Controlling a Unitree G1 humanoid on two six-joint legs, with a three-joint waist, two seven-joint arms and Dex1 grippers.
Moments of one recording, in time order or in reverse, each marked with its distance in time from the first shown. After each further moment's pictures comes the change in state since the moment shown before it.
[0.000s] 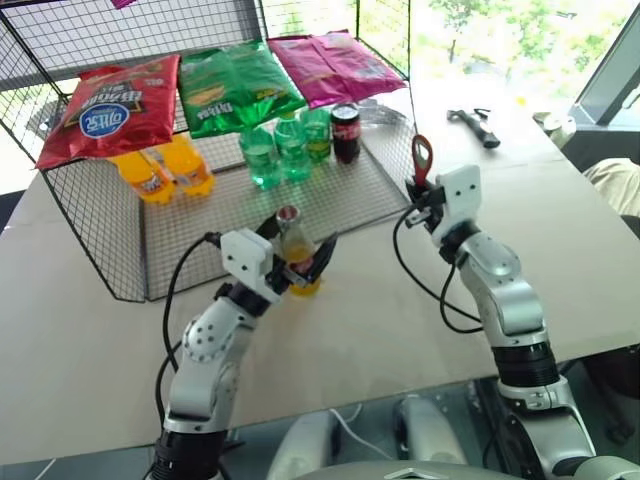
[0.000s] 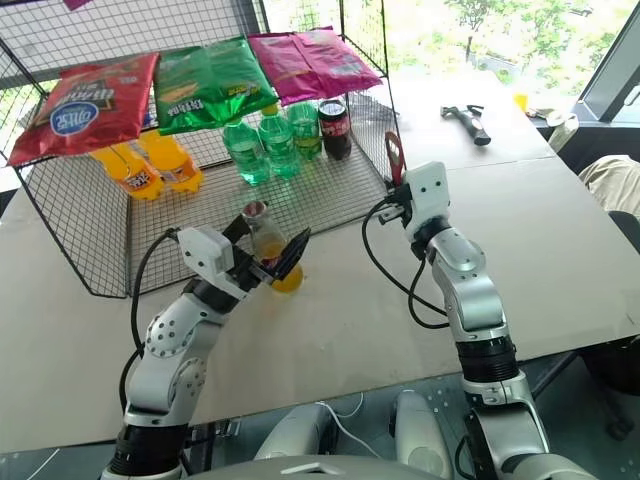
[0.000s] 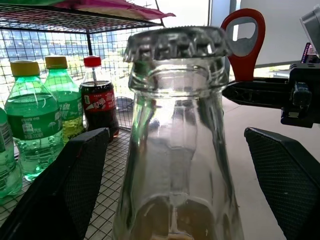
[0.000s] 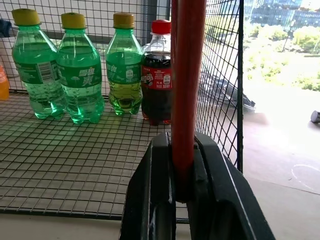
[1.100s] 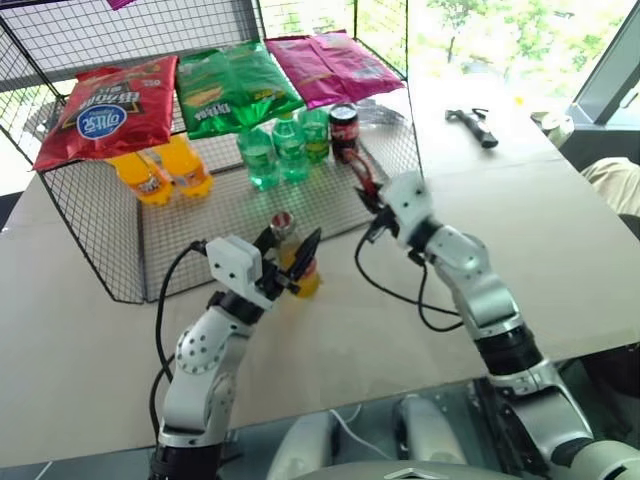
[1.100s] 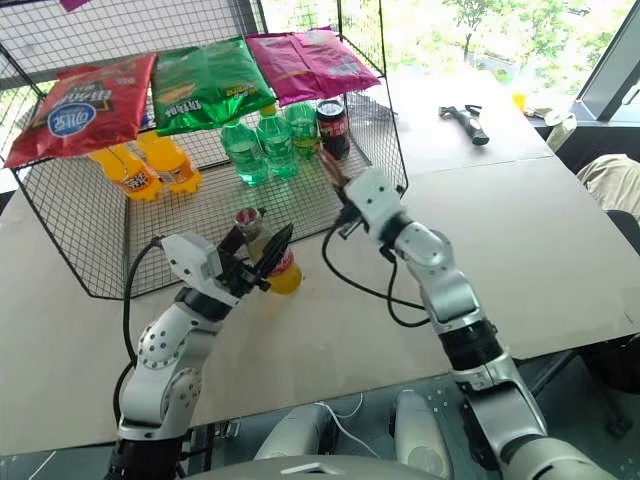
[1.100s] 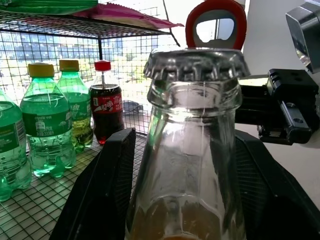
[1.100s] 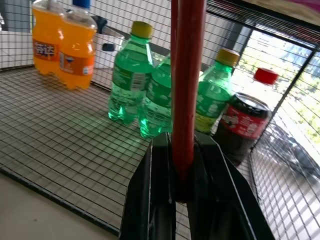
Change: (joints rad) left arm 0.054 -0.016 0.016 -0.035 -0.032 -0.025 0.007; right arm -0.121 0.001 0.238 0.154 -0.147 -0.244 0.153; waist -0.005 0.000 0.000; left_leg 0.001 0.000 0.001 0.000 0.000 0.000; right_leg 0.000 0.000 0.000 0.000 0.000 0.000
